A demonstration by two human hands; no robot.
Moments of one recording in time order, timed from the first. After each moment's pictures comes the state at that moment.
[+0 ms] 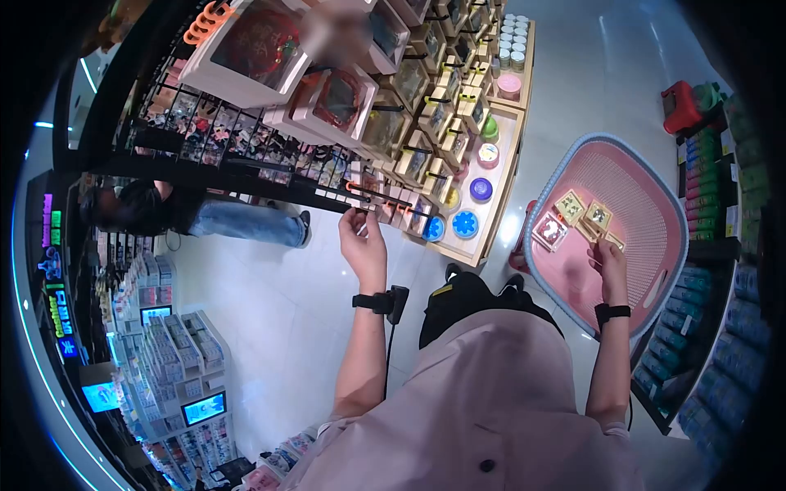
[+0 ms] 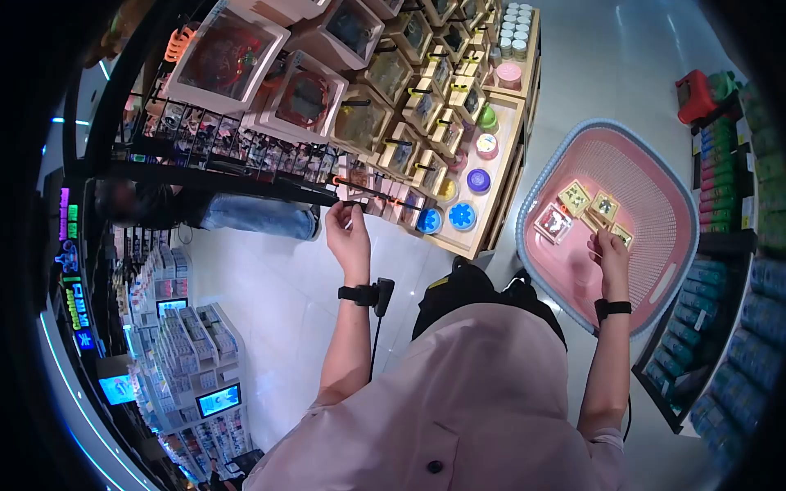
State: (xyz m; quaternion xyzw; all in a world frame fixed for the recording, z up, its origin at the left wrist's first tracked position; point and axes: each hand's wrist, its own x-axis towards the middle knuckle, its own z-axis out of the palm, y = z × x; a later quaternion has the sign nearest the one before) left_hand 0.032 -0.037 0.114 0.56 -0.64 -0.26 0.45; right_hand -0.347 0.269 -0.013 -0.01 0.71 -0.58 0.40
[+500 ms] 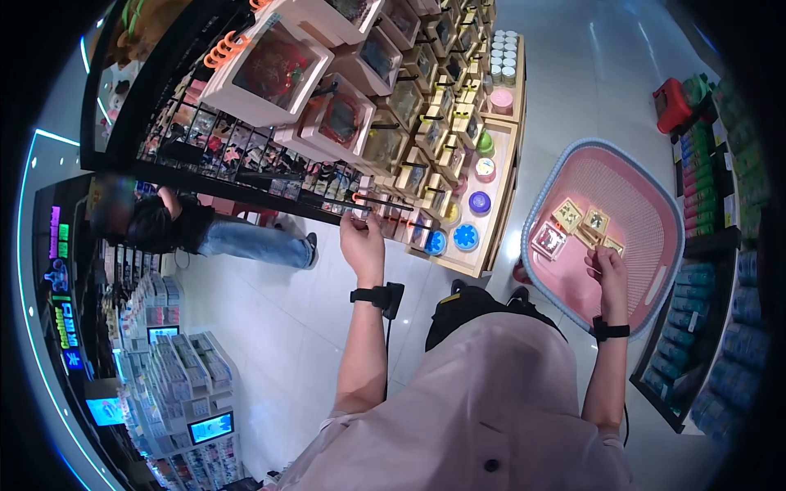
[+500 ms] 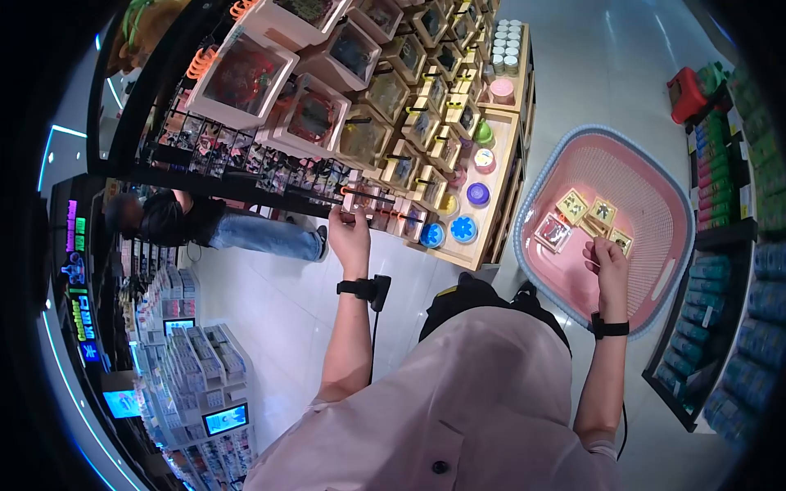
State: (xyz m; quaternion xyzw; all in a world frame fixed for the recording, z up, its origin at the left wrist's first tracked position) left_hand 0.021 -0.057 0.136 0.59 -0.70 -0.15 0.37; right_hand -0.310 0.279 0.046 -0.03 0.67 -0.64 0.36
